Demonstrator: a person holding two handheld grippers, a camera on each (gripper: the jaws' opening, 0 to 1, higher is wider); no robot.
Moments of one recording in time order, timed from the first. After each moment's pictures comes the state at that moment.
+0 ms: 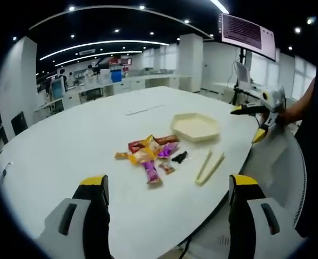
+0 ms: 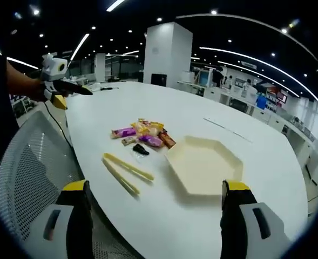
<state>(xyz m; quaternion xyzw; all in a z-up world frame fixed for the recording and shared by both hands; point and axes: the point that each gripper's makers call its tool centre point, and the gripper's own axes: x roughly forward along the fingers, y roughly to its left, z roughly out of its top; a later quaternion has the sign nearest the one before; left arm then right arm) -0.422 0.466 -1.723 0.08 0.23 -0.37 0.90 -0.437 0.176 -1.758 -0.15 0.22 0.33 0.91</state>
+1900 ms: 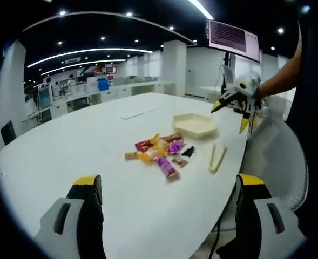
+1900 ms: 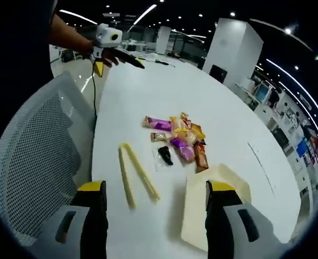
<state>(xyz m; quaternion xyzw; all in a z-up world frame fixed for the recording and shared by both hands) -0.394 0.520 -1.740 0.08 0.19 -0.43 0.88 -0.408 0.242 -1.772 -0.33 0.25 0.53 0.74</state>
